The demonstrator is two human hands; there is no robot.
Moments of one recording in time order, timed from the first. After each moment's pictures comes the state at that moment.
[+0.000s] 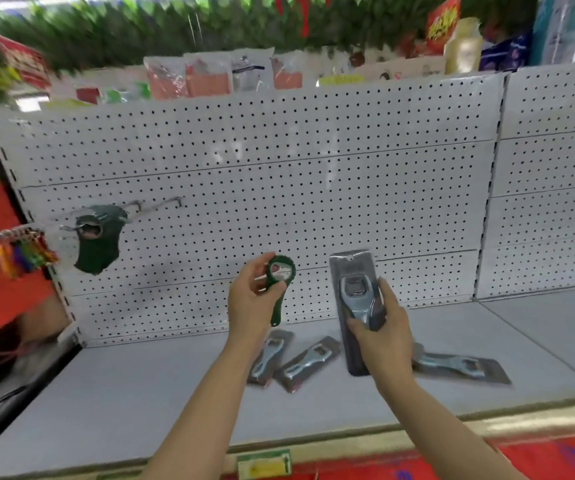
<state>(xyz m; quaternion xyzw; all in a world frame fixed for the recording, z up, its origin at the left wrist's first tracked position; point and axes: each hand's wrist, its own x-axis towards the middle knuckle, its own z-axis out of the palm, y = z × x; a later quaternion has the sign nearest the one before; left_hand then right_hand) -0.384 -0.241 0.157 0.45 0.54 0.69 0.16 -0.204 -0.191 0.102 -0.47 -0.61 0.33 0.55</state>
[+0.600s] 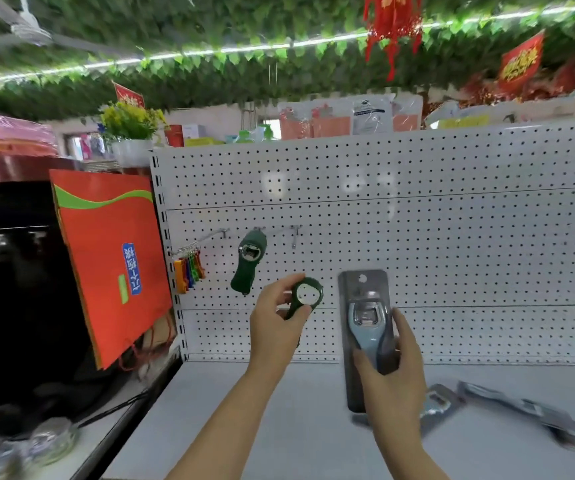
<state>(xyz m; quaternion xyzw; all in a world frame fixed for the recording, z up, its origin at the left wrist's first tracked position) -0.557 -0.346 0.188 0.47 0.54 0.69 0.05 -0.407 -0.324 0.143 -0.36 -0.56 0.39 0.64</state>
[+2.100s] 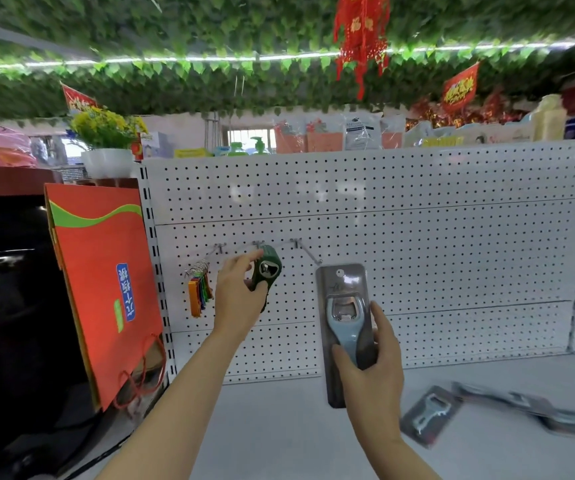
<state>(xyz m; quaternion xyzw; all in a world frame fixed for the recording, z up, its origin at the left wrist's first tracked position) -0.689 -0.337 0.240 0.53 0.60 0.60 -0.05 -0.485 -0.361 0.168 -0.34 -0.56 0.36 0.66</state>
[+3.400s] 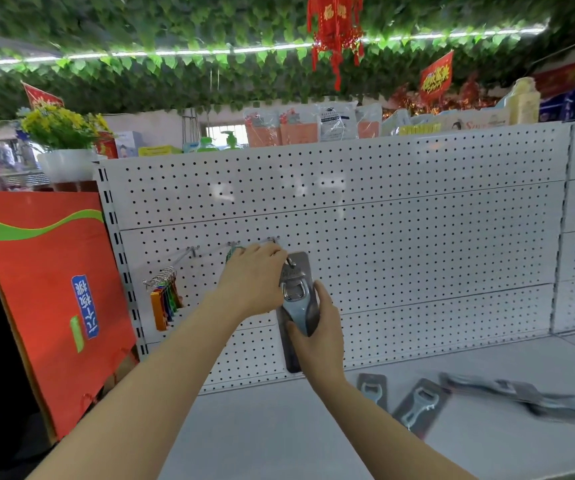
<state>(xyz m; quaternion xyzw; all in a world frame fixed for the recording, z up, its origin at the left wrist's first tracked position) -0.639 -0.312 0.297 0.67 0.70 0.06 -0.24 -0.536 -0.271 0.165 -0.37 -0.63 0.36 0.58</state>
